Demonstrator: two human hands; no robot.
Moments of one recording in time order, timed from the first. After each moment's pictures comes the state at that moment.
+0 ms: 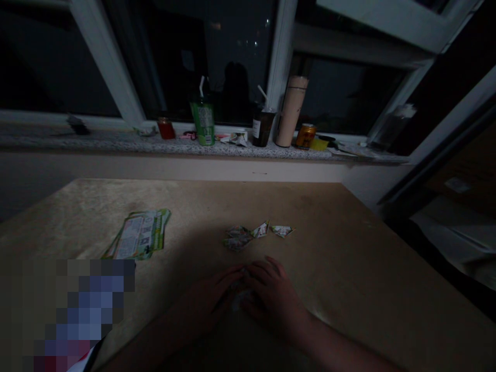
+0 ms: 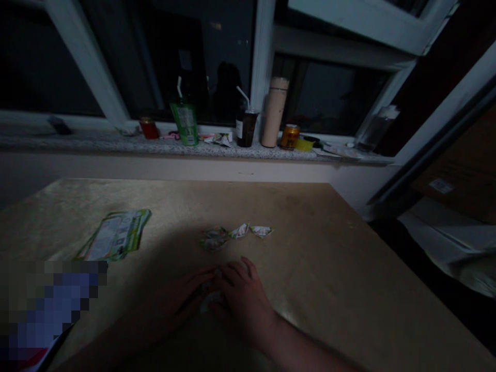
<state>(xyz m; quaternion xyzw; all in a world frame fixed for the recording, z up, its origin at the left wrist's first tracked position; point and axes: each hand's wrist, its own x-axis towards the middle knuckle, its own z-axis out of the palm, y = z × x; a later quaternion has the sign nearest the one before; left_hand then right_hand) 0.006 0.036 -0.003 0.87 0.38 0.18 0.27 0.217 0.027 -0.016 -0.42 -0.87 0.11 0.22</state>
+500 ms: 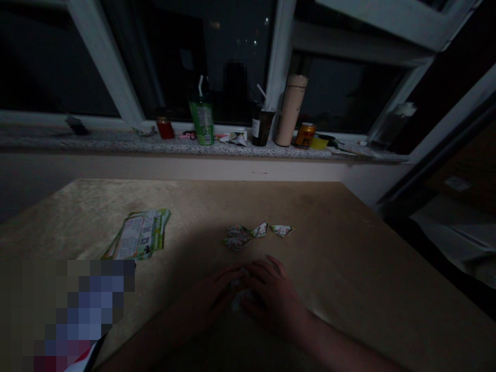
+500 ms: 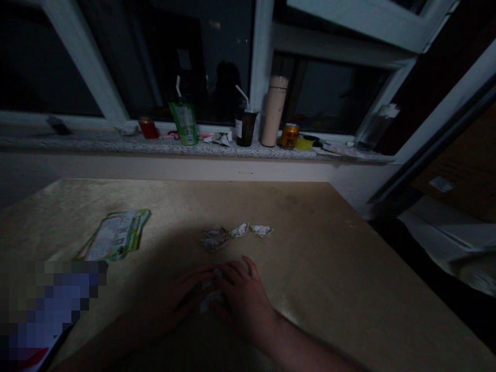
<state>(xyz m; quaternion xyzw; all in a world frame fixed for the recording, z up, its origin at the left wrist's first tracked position) 0.002 0.037 -0.008 0.86 0.38 0.19 0.28 0.219 0.026 -0.015 -0.42 -0.87 0.12 0.20</state>
